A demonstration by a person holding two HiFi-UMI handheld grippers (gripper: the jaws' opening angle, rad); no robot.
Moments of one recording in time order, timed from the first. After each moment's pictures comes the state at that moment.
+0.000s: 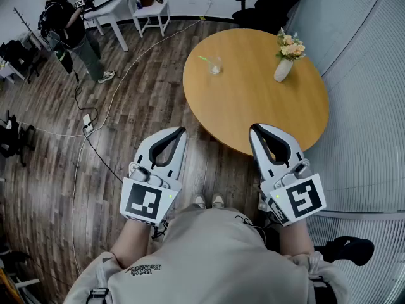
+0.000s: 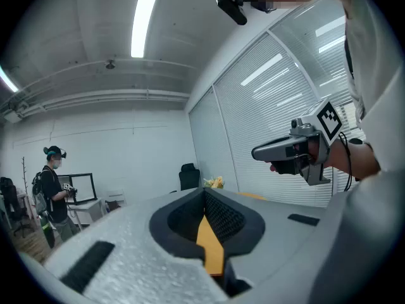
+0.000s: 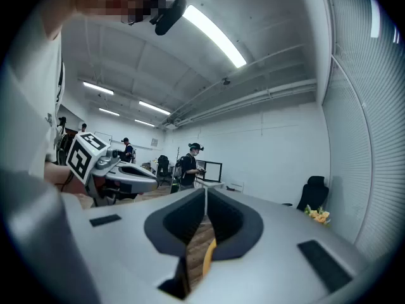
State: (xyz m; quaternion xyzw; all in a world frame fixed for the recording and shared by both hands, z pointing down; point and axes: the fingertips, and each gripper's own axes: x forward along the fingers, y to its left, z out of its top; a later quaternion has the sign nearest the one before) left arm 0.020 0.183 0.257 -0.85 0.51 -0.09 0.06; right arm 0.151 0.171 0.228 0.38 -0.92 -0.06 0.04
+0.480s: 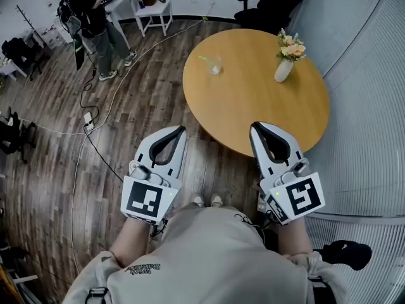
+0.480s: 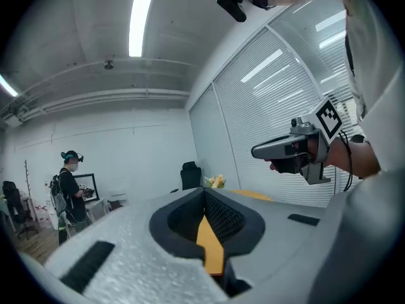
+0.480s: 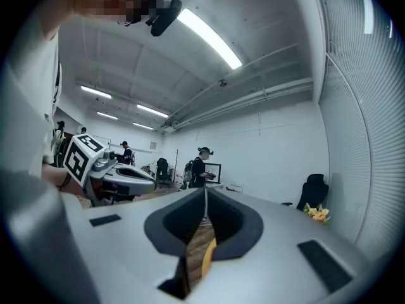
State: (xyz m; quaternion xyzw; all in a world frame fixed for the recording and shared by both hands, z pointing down) left arm 0.031 0.181 0.259 -0.85 0.52 -0.10 0.06; right arm 0.165 0.166 0.231 0.38 -0.92 -0.05 0.03
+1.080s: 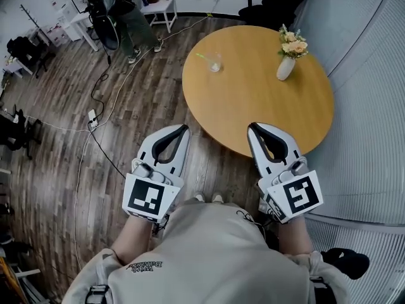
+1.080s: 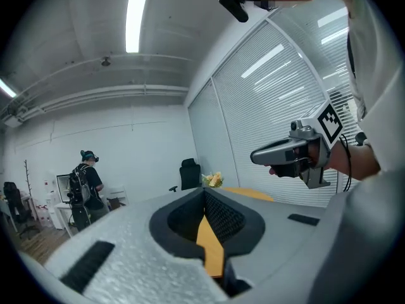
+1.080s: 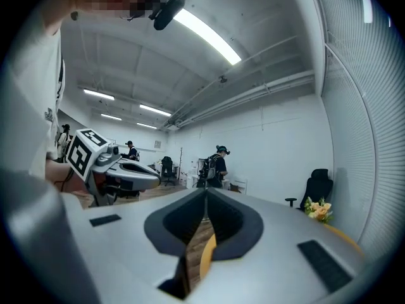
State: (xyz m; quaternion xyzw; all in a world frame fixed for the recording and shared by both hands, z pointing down) left arm 0.064 0.165 0.268 -0.84 0.52 -0.11 0.05; right arm 0.188 0.149 0.251 0.36 -0.93 -0.04 0.04
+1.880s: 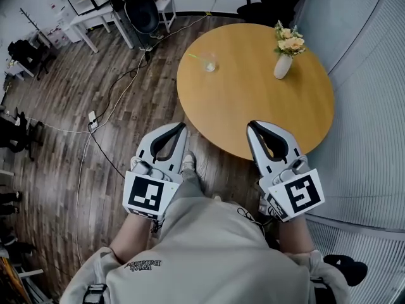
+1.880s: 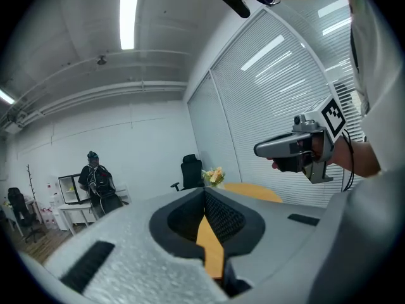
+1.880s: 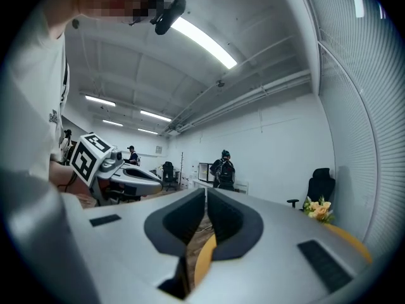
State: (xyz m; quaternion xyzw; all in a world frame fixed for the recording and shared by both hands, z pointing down) left arm 0.089 0.138 0.285 -0.84 0.53 -0.14 0.07; right arm 0.221 0.128 0.260 0.35 -0.94 -0.04 0.02
